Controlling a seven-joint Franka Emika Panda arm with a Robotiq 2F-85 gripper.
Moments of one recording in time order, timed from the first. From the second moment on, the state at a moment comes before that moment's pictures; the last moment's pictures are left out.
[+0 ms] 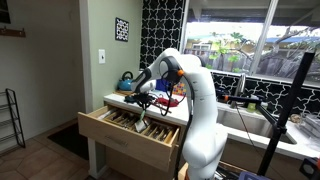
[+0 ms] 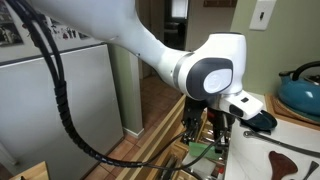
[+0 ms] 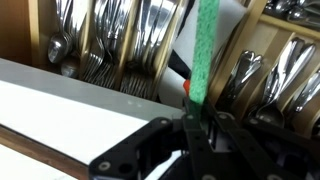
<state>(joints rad) -0.07 0.31 -0.29 -1.91 -0.08 2.31 0.69</state>
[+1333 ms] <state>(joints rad) -0.07 0.42 -0.27 -1.88 -0.15 2.24 0.94</state>
